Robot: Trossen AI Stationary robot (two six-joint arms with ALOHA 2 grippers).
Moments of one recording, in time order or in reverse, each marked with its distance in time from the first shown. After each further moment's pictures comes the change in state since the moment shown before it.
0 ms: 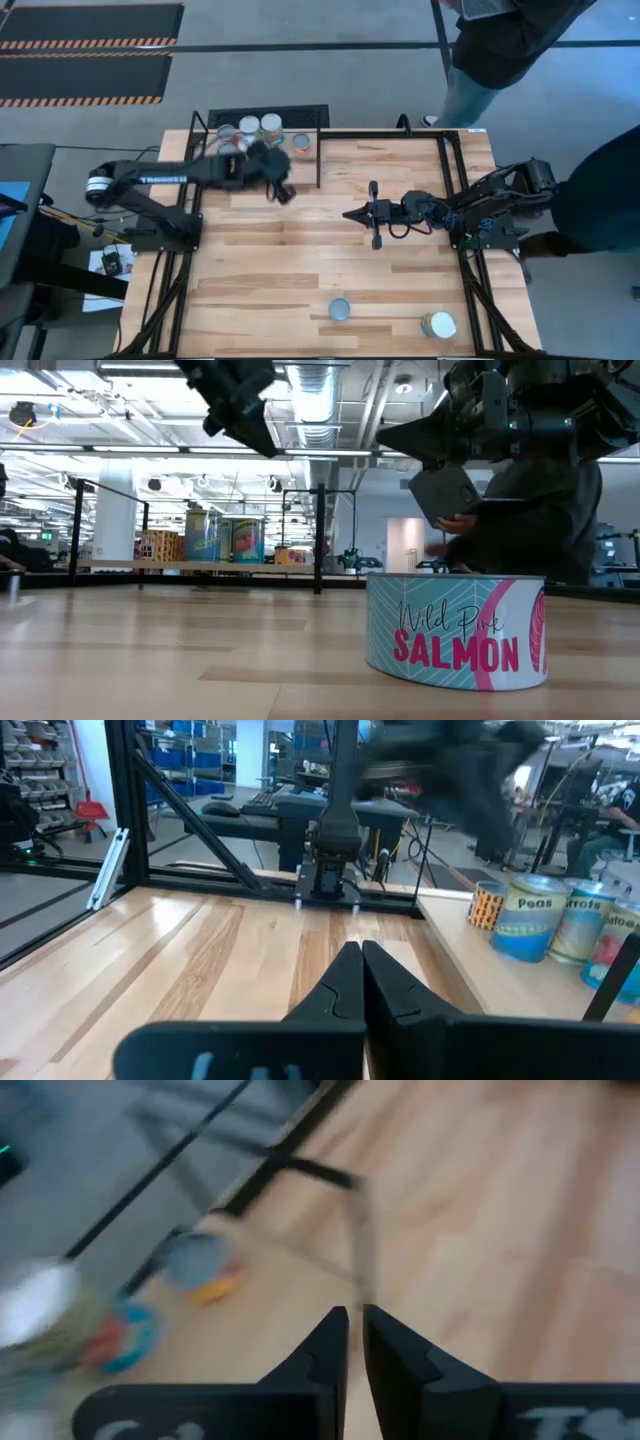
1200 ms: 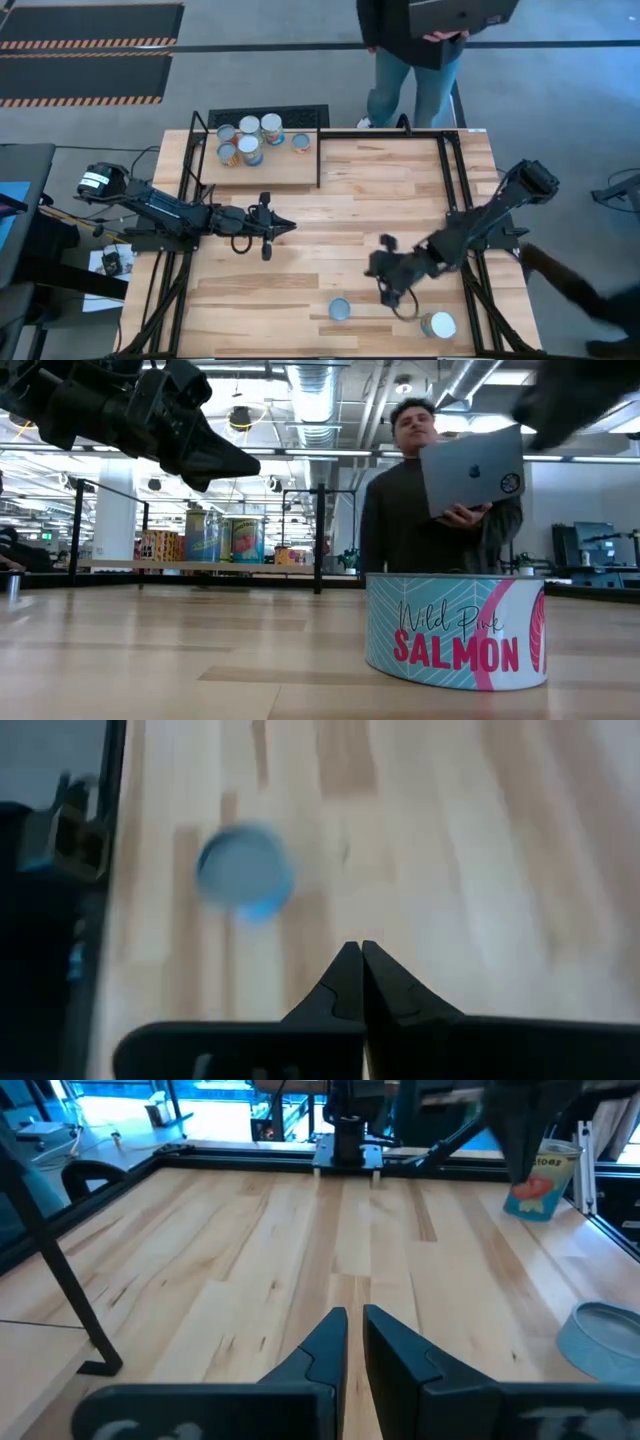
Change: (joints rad) left arm -0.293 -0.057 -0.758 1.223 0.194 0.125; right arm 0.560 0.000 0.563 -1.496 0.289 0.751
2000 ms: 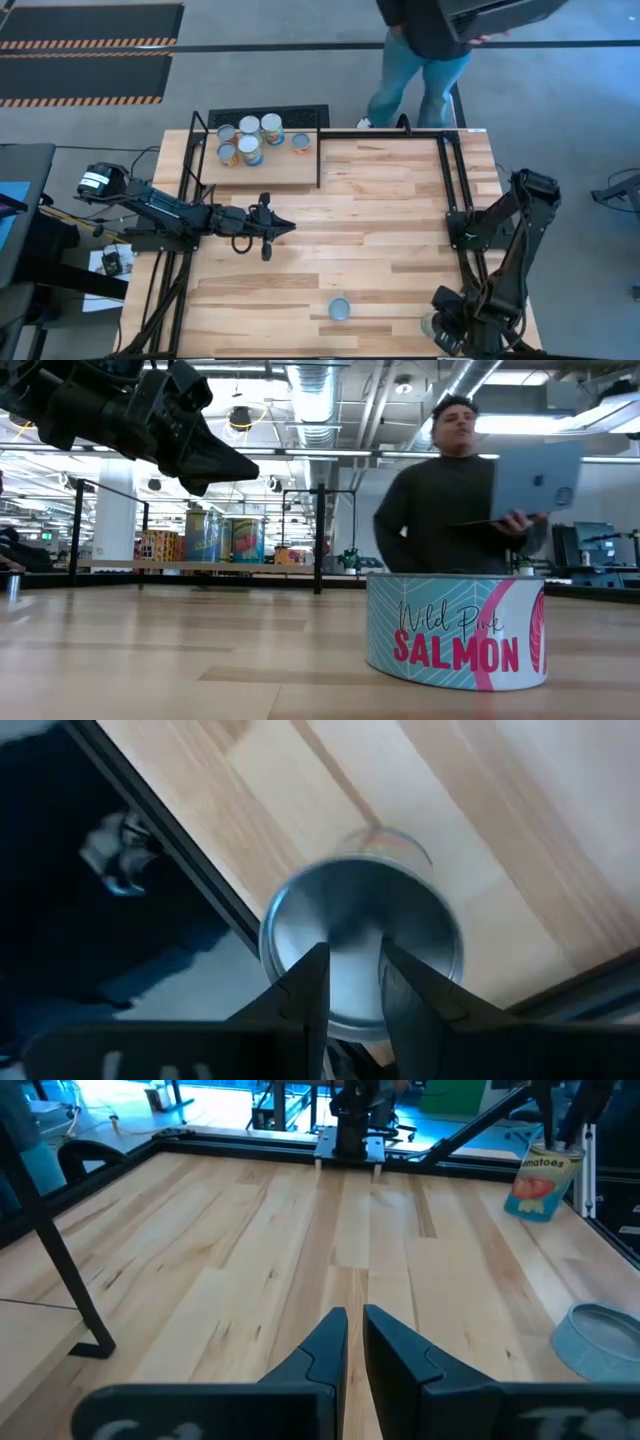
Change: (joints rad) left arm 0.000 0.000 0.000 -0.018 0.001 -0.049; right arm 0.552 0.086 0.188 -0.492 -0.217 1.202
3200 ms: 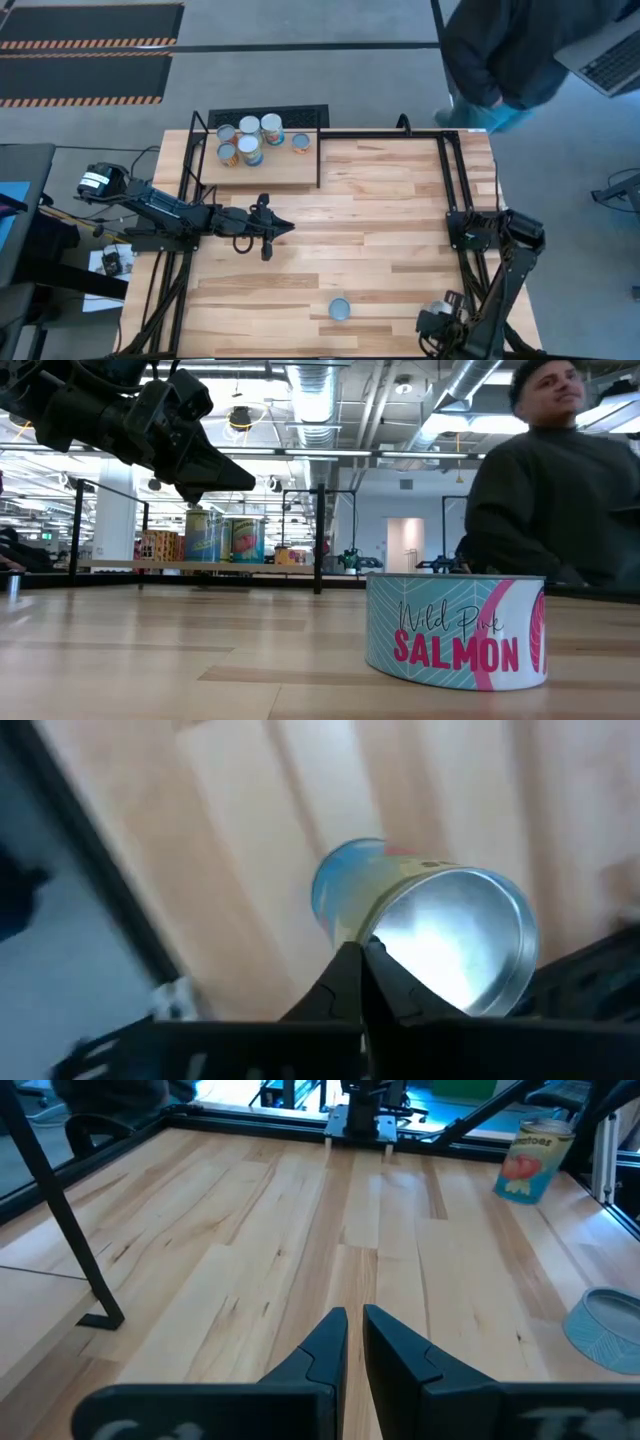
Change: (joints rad) left arm 0.000 0.000 0.000 -0.051 -0.017 -0.031; right arm -0.075 0.393 0.412 -0.429 -0.001 -0.414
